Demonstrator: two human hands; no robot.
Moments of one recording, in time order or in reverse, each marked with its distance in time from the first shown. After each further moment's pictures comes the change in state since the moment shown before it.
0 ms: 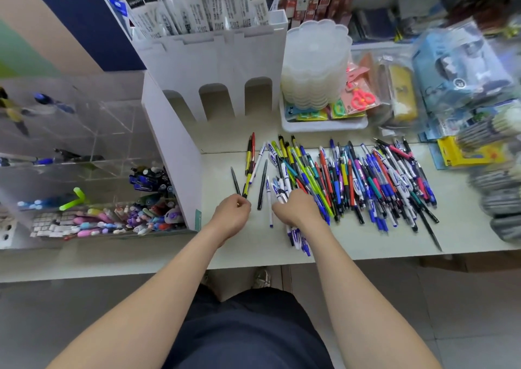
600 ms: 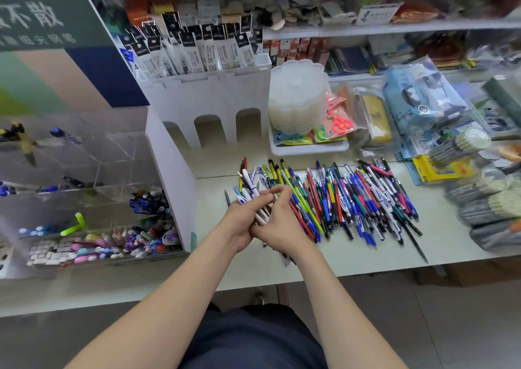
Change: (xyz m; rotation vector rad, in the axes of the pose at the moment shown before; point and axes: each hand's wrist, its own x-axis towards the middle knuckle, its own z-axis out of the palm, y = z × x) left_hand -0.025 0.072 0.012 -0.895 -0.200 -0.012; right_hand -0.060 -0.024 -0.014 0.468 0.005 -0.410
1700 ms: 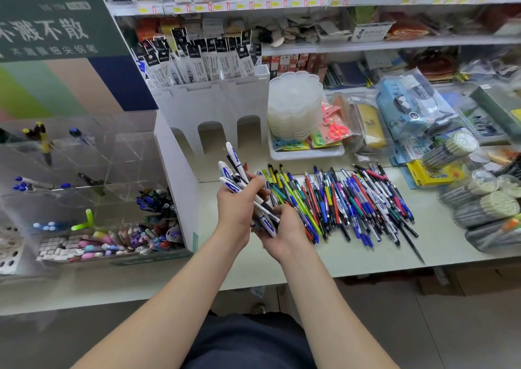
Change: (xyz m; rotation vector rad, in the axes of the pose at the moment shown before) left_hand -0.052 0.024 0.027 -0.083 0.182 0.390; right_hand -0.019 -0.029 0.011 1.188 0.244 0.563
